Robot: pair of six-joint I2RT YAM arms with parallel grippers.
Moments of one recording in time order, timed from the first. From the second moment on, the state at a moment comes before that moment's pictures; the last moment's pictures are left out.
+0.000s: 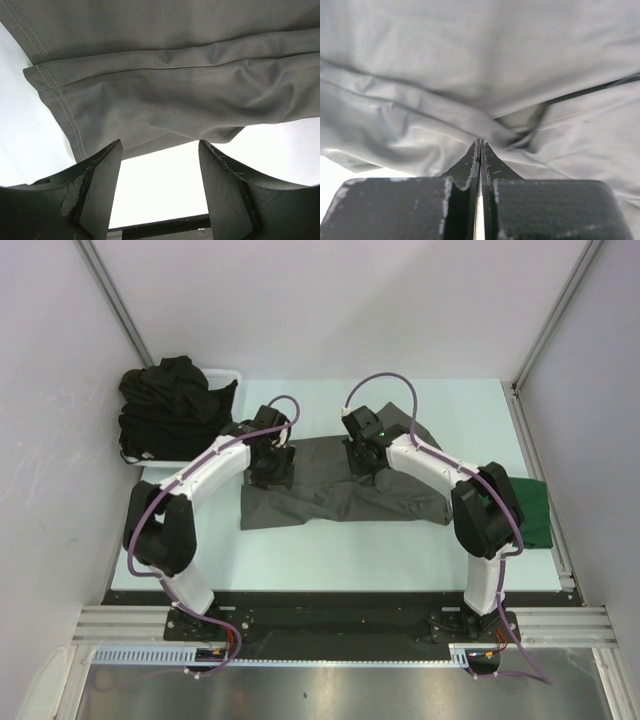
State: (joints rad) left arm -0.42 1.70 1.34 -0.84 -0.02 -0.33; right arm 0.64 1.92 1.51 -0.61 0.11 0.32
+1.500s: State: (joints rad) left arm -0.42 1.55 1.22 -0.86 -0.03 -0.34; right arm 0.25 2.04 1.56 -0.58 0.17 0.13
